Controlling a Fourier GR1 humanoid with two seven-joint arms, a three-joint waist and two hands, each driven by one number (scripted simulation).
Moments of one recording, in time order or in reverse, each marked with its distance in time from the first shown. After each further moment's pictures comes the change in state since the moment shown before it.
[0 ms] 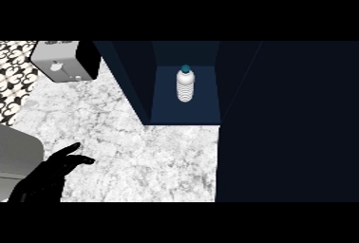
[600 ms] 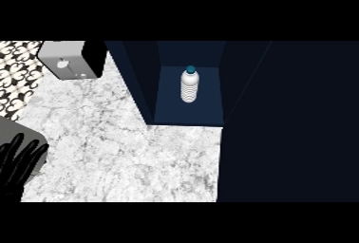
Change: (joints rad) left arm 0.136 0.135 0.171 -0.044 0.118 -0.120 -0.023; right arm -0.132 -0.037 0.181 -0.001 0.022 -0.003 0.081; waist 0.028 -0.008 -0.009
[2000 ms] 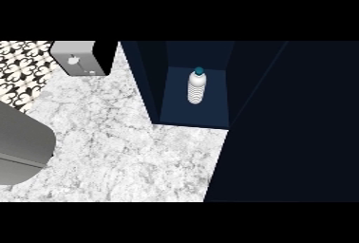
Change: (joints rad) left arm 0.203 0.147 0.226 0.013 0.142 -0.228 -0.036; right arm -0.615 0.115 0.453 0.043 0.076 -0.454 0.353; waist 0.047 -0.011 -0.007
